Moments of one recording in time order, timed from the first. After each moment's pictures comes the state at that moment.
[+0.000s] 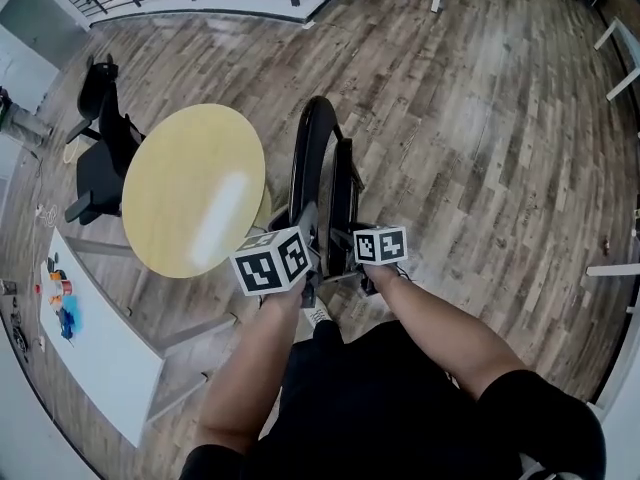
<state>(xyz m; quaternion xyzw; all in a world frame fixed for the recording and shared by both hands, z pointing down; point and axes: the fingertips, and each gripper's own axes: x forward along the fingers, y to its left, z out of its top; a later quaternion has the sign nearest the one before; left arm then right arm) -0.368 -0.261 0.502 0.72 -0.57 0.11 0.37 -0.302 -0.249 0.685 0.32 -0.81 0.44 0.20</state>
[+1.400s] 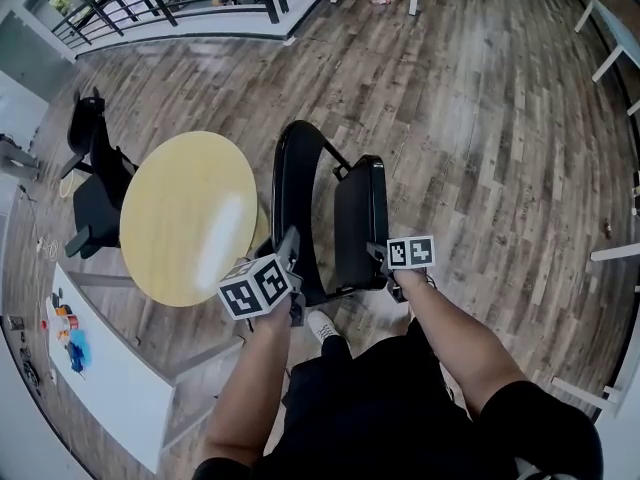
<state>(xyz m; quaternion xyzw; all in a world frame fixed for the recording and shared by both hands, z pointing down) -0.387 -0.261 0.526 0.72 -0.57 0.09 0.38 -0.193 -0.256 0.747 0.39 -0.75 0.49 0.23</state>
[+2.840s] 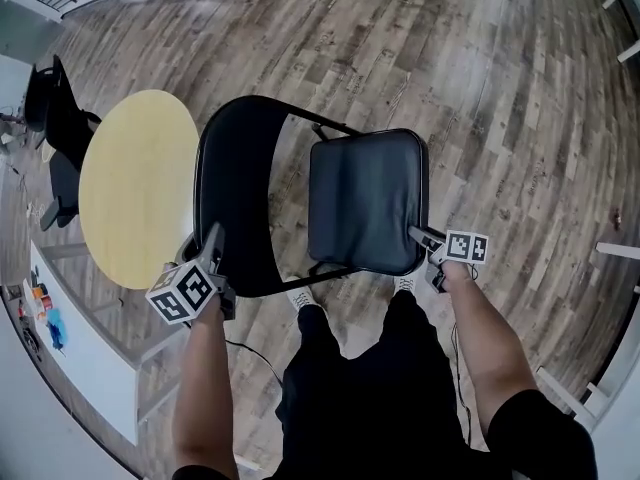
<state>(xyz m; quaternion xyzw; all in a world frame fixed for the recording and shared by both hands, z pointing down) -0.453 -0.257 0.641 0.67 -0.63 0.14 0.36 -0.006 -0.251 0.877 0.36 -0.70 0.61 0.11</state>
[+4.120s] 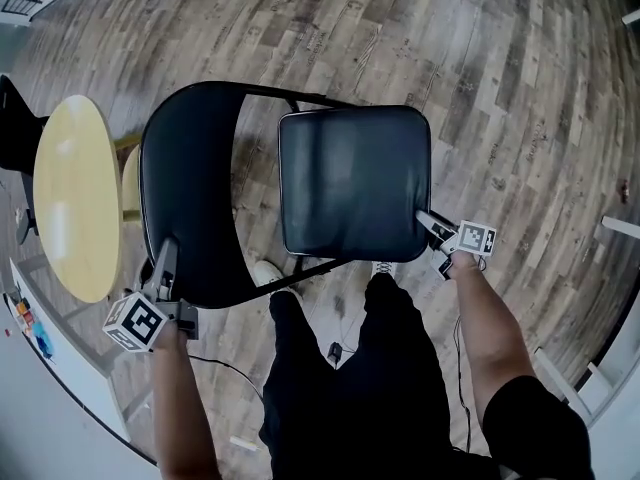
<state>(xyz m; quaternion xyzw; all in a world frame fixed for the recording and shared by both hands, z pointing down) -0.382 -0.255 0.703 0.68 -0.62 0.11 0.37 0.132 -0.247 1.002 0.35 -0.68 0.65 0.00</state>
